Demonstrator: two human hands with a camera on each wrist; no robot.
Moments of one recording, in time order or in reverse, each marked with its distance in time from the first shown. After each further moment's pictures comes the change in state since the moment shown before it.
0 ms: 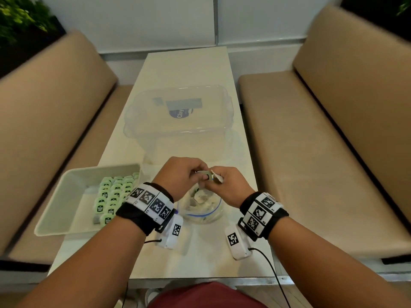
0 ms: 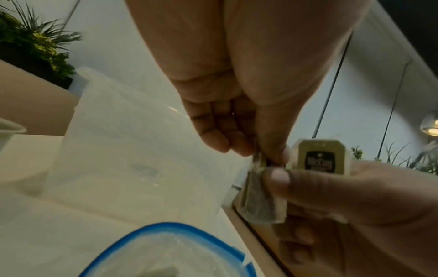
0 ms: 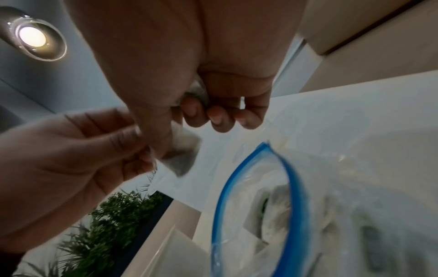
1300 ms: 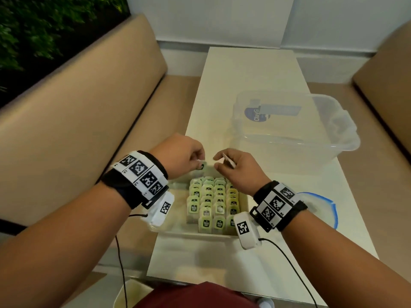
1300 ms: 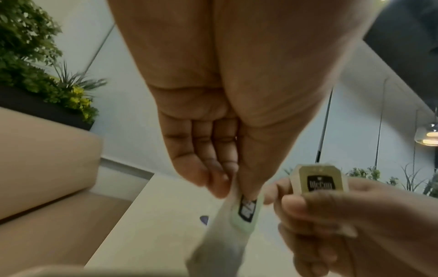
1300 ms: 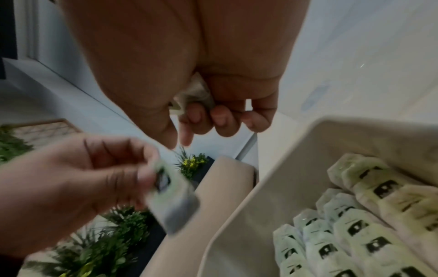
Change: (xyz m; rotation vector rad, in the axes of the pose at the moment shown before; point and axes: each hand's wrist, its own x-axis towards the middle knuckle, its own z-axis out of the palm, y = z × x) left_hand -0.062 -0.210 -0.228 0.303 -0.147 -0.083; right_hand 0.122 -0.133 0.227 -0.109 -0.023 -0.060
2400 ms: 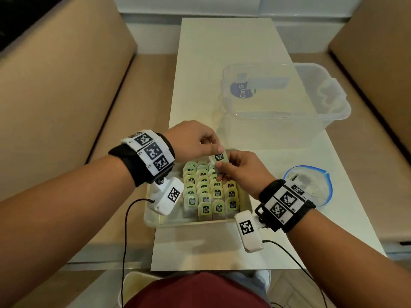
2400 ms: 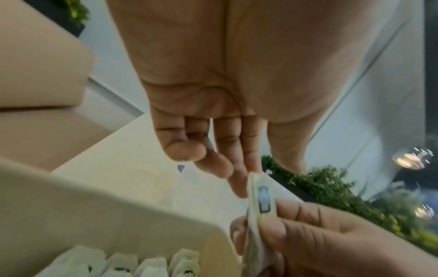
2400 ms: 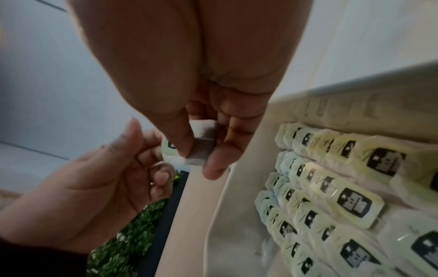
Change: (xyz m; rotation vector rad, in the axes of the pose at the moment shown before) left_hand 0.037 0.004 0.020 -0.282 -0.190 0.126; right_hand -0.031 0.023 0.017 0.408 0.006 0.265
